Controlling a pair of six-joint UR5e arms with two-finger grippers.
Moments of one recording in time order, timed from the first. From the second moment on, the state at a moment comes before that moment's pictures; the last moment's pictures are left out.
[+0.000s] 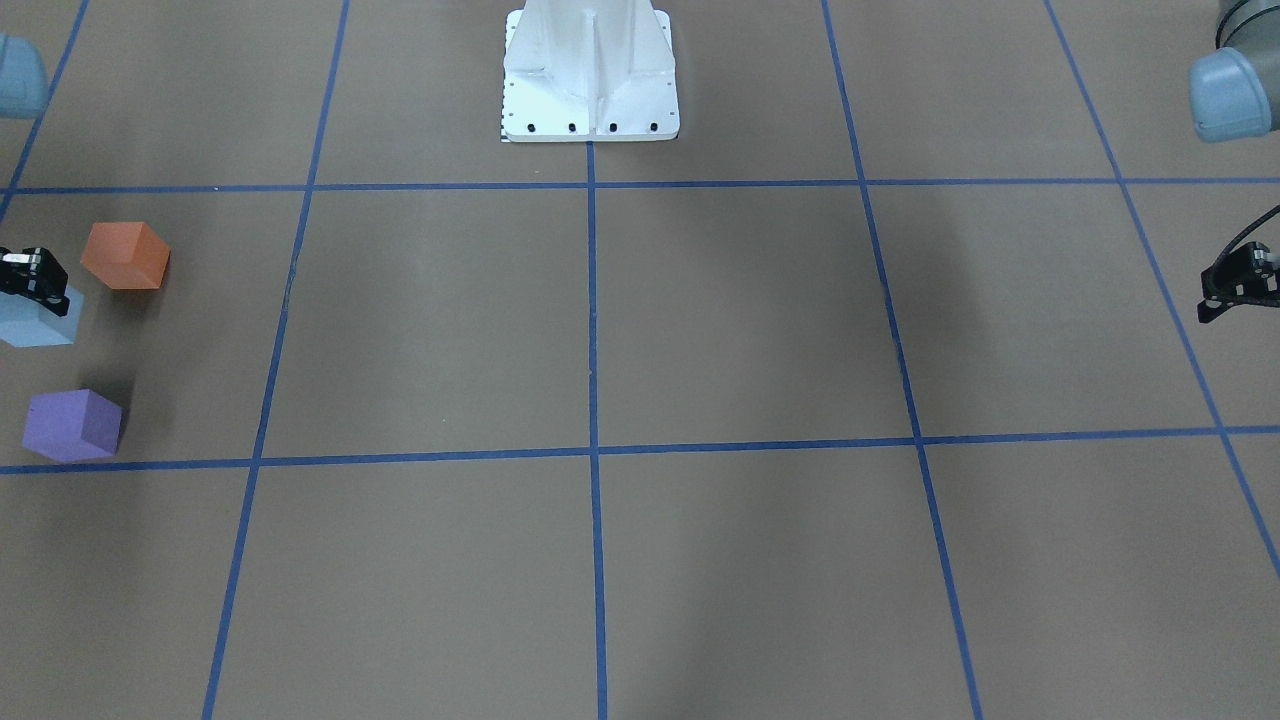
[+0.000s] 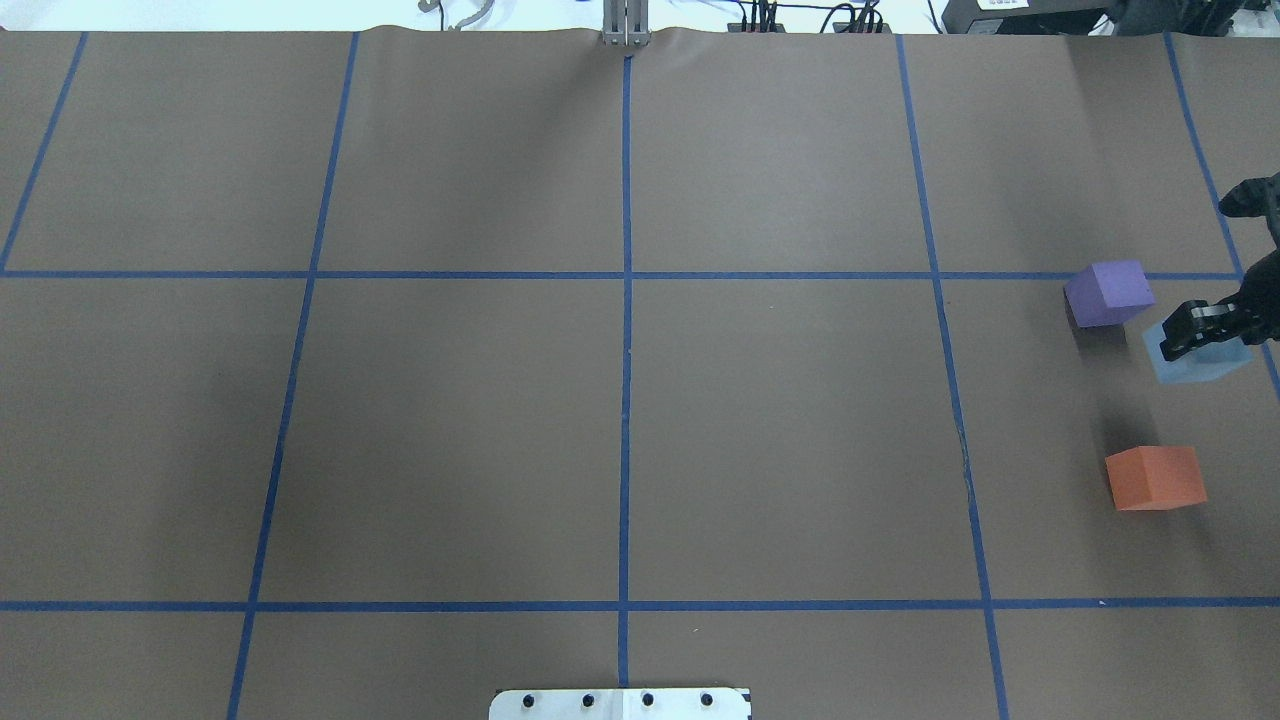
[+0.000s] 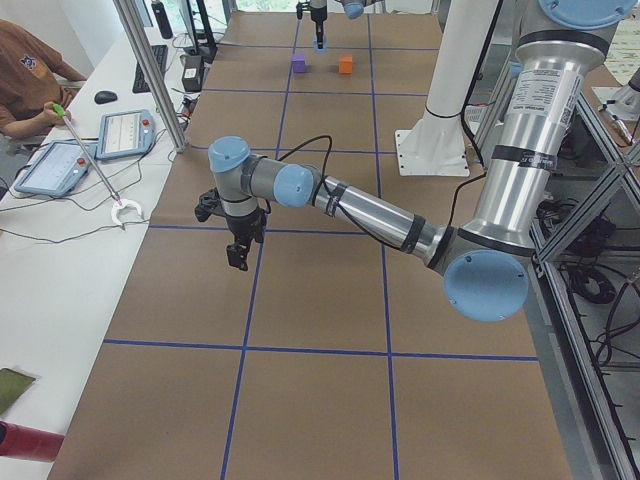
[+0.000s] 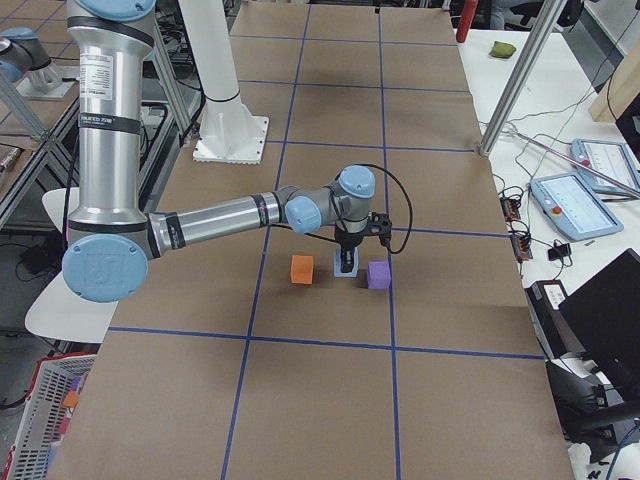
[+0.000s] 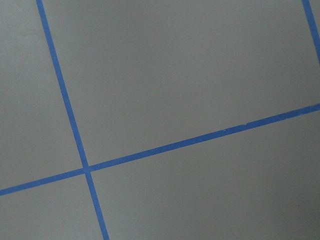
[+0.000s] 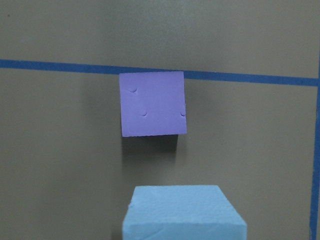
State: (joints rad) left arm -1.33 -1.80 -1.74 -1.40 -2.24 -0.04; right arm 1.08 -1.64 1.84 -1.43 2.21 0.55
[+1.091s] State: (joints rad) left arm -1.33 -1.80 -1.72 -1.40 -2.24 -0.04; right arm 0.98 -1.56 1.71 -1.43 2.21 0.57
